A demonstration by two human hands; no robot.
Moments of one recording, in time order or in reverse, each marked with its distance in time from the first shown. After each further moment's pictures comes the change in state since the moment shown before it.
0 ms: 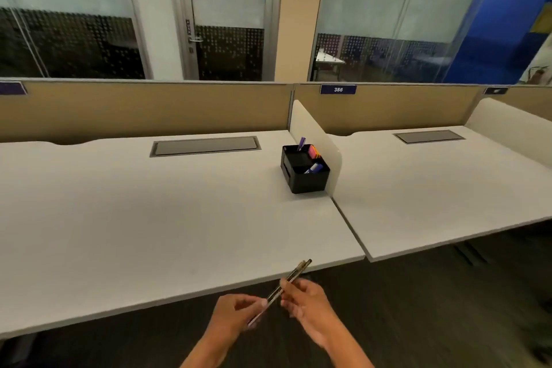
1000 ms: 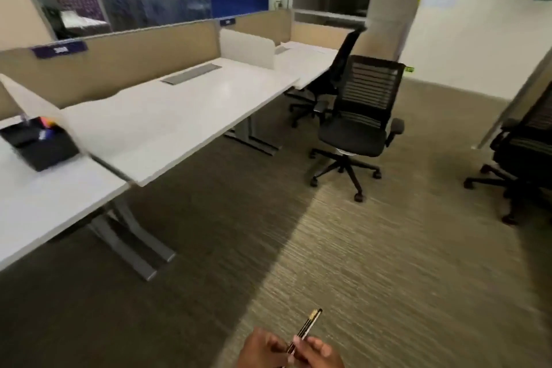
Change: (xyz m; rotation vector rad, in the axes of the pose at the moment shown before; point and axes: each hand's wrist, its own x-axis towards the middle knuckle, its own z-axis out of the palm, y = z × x) left_hand -0.309 -0.152 0.419 0.861 -0.970 -0.045; right_hand -0.481 0.281 -0.317 0.317 0.831 -0.042
